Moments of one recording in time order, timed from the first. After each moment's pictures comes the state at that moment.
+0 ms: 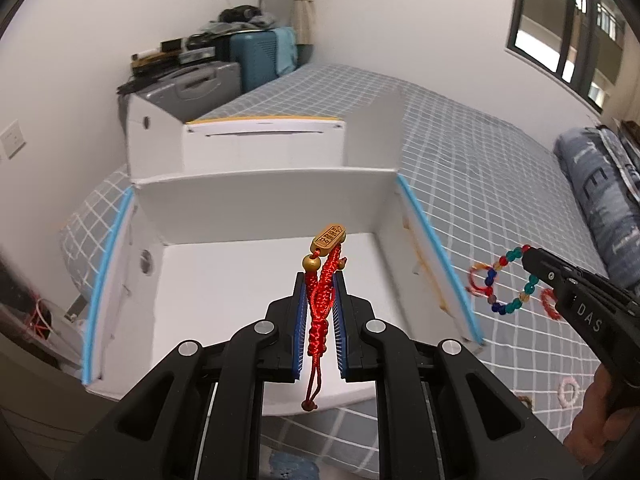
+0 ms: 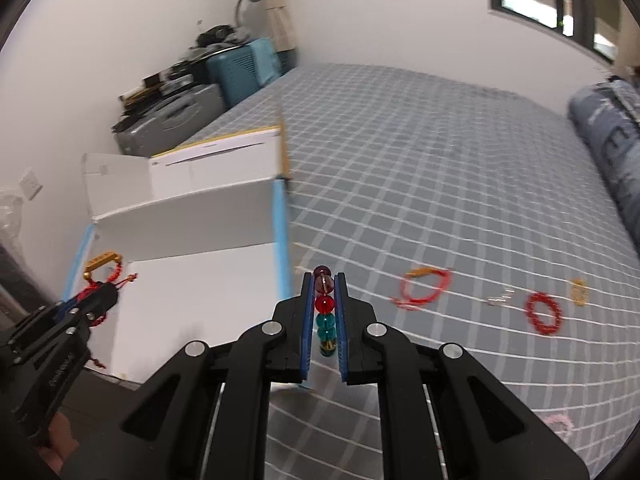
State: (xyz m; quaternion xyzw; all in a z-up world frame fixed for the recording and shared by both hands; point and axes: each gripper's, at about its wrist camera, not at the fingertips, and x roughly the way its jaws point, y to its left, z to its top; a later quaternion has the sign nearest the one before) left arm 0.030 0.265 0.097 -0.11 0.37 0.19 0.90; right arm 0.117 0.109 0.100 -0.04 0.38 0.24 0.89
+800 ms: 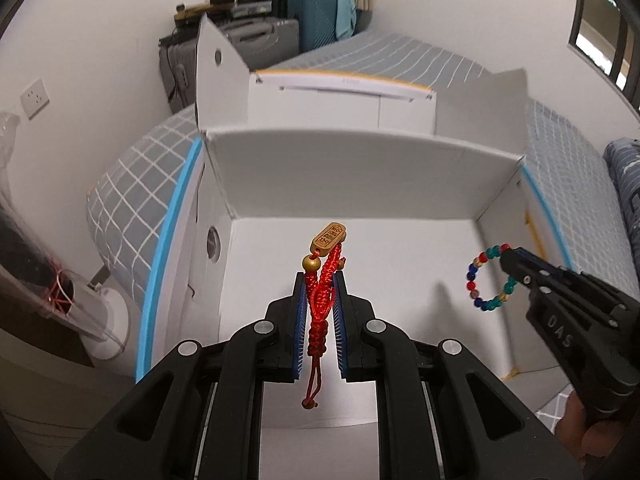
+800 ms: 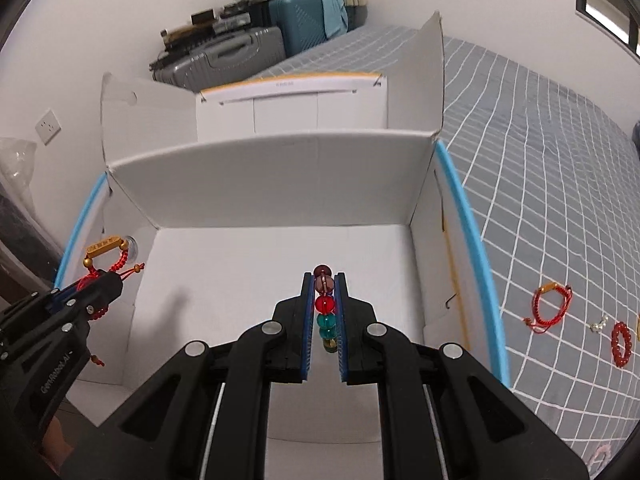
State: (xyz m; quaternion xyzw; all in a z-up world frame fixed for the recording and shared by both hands) left arm 0.028 0.363 0.045 -0.14 0.43 0.25 0.86; right arm 0.129 0.251 0.033 -0.10 0.43 0.30 0.85
